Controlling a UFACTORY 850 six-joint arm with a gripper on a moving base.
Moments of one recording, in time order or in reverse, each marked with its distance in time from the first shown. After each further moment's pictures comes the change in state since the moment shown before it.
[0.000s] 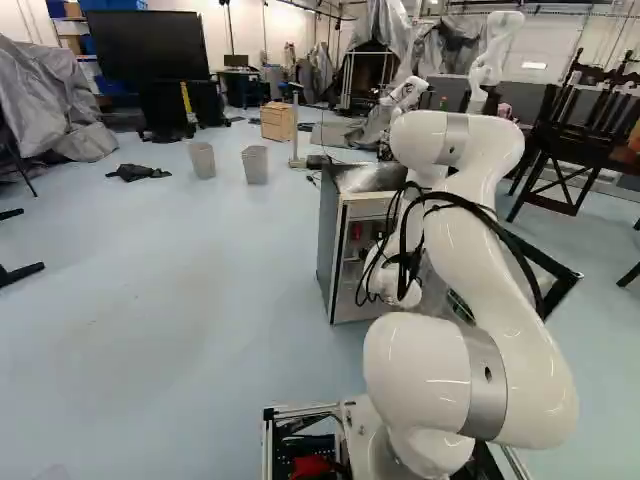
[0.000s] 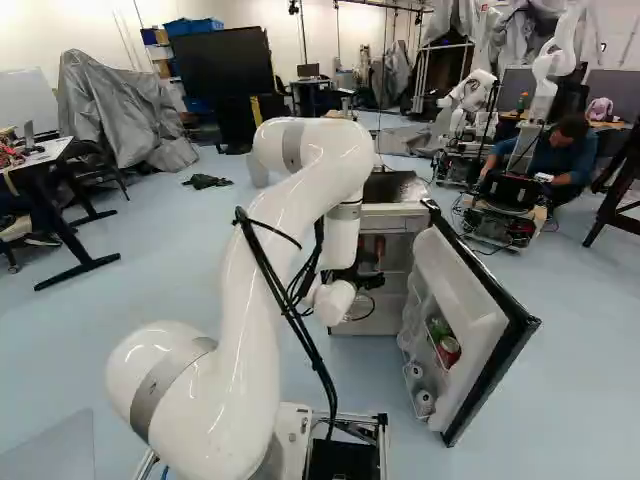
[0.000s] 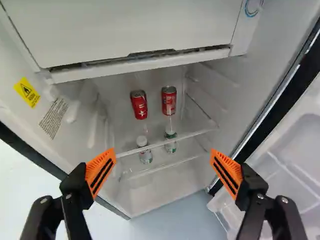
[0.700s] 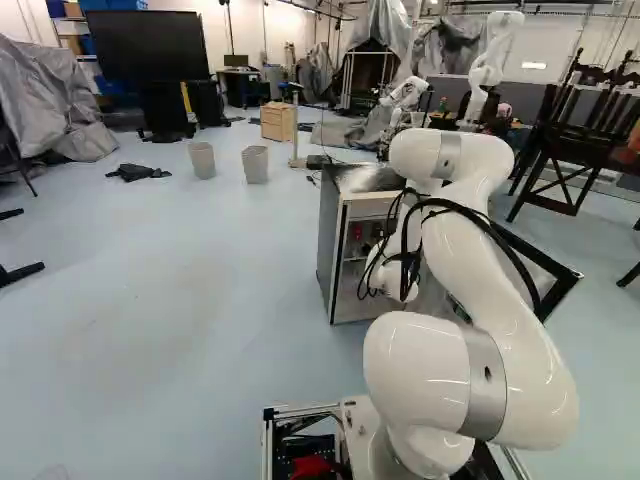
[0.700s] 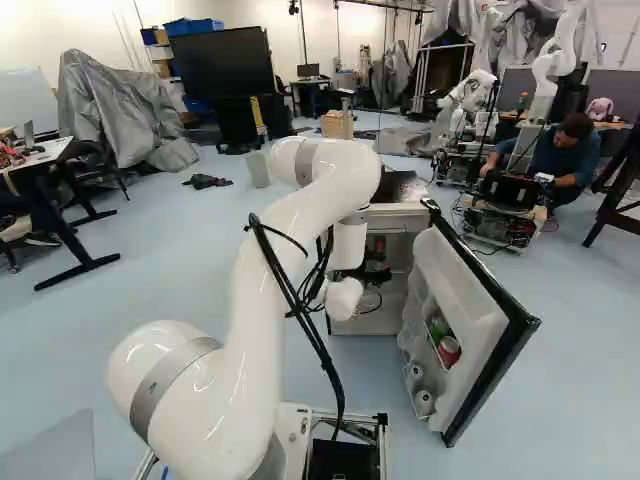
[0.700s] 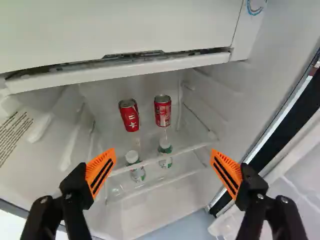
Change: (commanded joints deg) arm -0.7 -5.6 -9.9 0.0 0.0 0.0
